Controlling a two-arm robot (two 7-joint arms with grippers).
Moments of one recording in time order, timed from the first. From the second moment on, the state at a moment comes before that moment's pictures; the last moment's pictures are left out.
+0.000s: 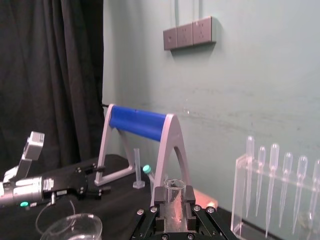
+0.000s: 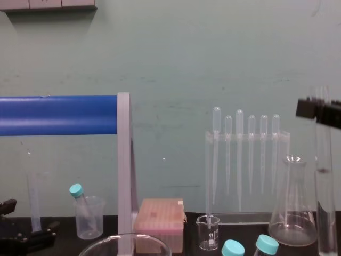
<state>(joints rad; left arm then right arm) -0.20 0.60 0.45 -1.41 -0.25 -0.12 0.03 0.09 0.67 -0.25 -1.78 0.69 -0.04 0.48</state>
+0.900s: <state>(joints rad) -0.20 0.60 0.45 -1.41 -0.25 -0.12 0.03 0.17 0.62 -0.31 -1.64 0.69 -0.06 0.59</state>
